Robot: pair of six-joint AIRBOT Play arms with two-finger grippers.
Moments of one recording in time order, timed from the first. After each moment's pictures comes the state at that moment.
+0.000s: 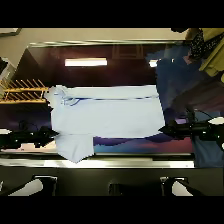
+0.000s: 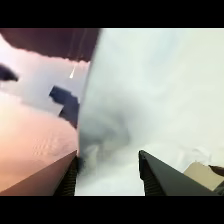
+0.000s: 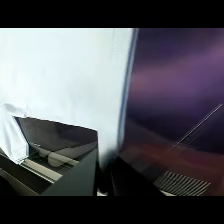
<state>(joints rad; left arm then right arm) 0.54 -1.26 0.54 0.83 -1.10 -1.22 -0.45 -1.22 0.71 -0.77 1.33 1.12</state>
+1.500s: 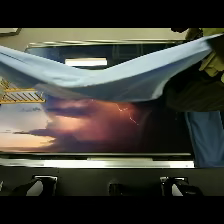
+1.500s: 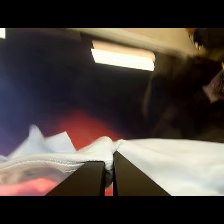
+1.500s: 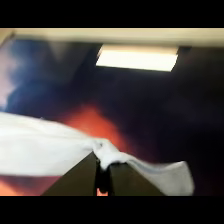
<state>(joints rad) 0.33 -0.95 1.82 0.90 -1.34 -1.56 -0.16 -0.86 1.74 -1.00 1.26 1.39</state>
